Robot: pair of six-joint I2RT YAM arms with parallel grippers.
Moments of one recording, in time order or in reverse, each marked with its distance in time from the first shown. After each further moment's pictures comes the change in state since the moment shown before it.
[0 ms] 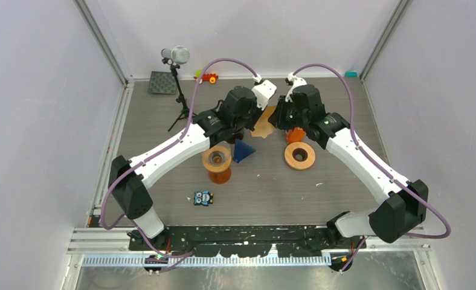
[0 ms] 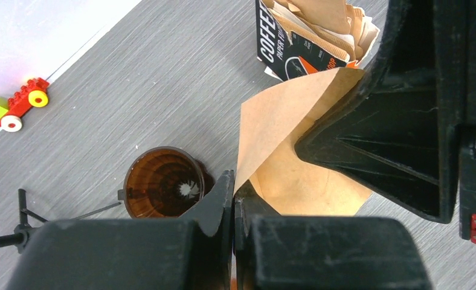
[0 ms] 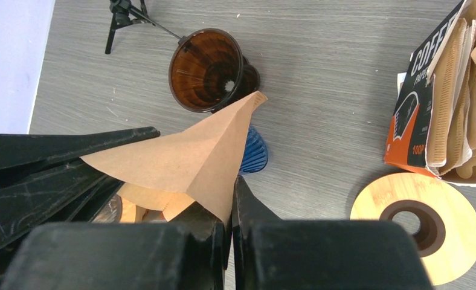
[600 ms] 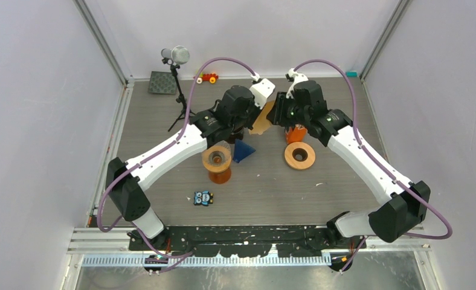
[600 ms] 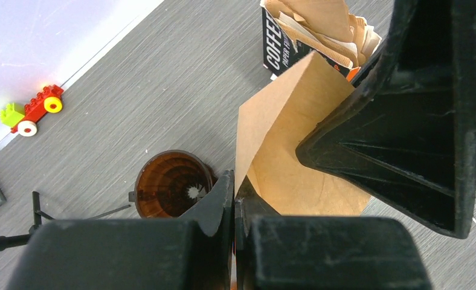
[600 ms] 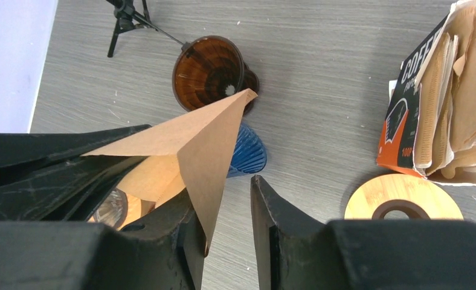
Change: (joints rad) left arm 0.000 -0.024 -0.008 0.014 -0.012 0.023; right arm 0.000 0.003 0.057 -0.060 0.011 -0.019
